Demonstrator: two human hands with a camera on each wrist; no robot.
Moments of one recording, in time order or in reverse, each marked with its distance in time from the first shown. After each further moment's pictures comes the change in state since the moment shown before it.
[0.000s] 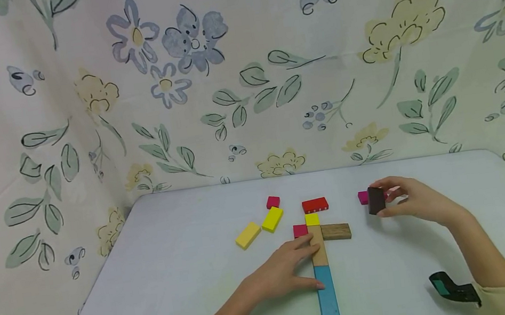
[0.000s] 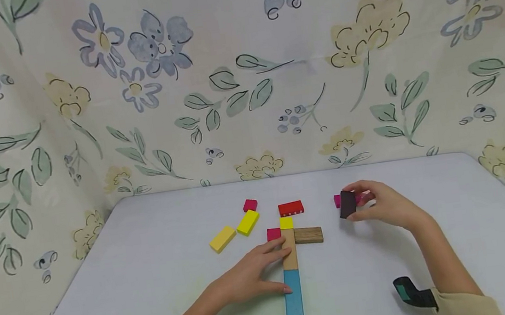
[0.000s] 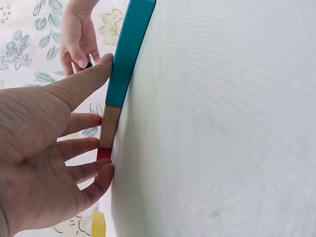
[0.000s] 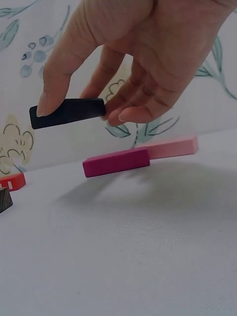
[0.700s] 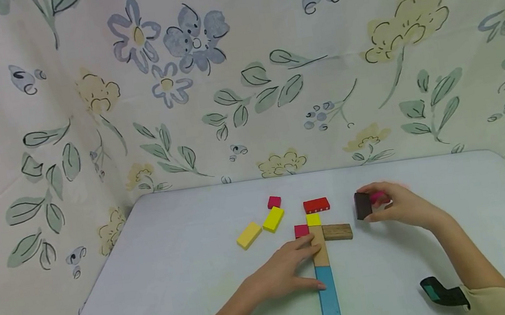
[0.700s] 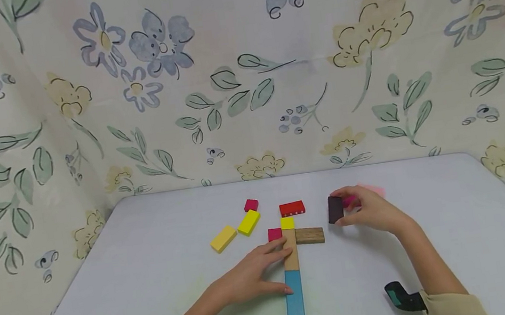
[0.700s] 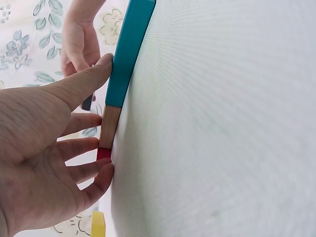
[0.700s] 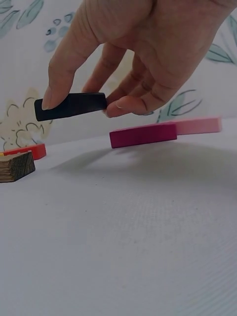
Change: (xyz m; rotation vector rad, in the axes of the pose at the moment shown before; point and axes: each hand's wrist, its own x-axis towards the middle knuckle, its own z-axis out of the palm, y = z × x) left_hand 0.002 -0.002 0.001 0.004 -0.009 -0.008; right_hand 0.012 -0.006 0.026 -0.013 0.015 -0.057
